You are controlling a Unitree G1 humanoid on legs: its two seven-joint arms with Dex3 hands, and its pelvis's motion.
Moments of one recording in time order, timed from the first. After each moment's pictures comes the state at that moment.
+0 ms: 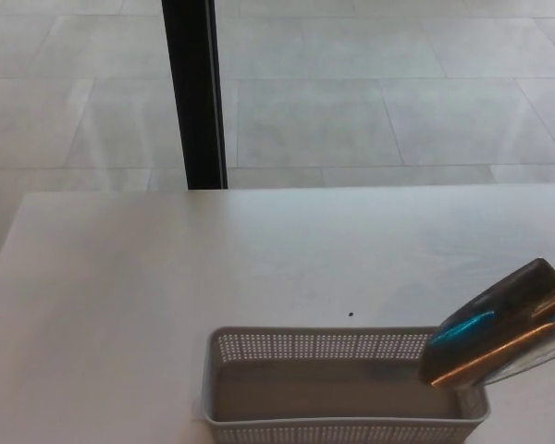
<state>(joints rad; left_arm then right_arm) 0.02 0.64 0.22 1.31 0.02 -0.04 -0.17 -0.58 -1.30 0.25 0.54 -0.97 -0.94 -0.61</state>
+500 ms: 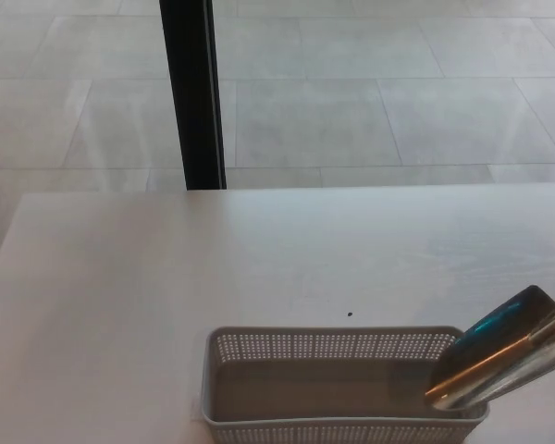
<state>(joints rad) 0.02 0.64 0.22 1.31 0.02 -0.04 -0.17 -0.58 -1.26 0.25 0.48 -0.94 -0.90 -0.39</state>
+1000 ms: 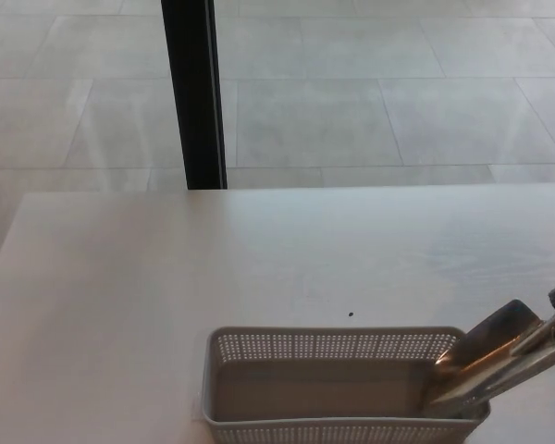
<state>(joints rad) 0.02 0.64 0.22 1.31 0.02 -0.04 -0.17 -0.55 -1.19 0.25 0.35 -0.93 -0.78 -0.17</state>
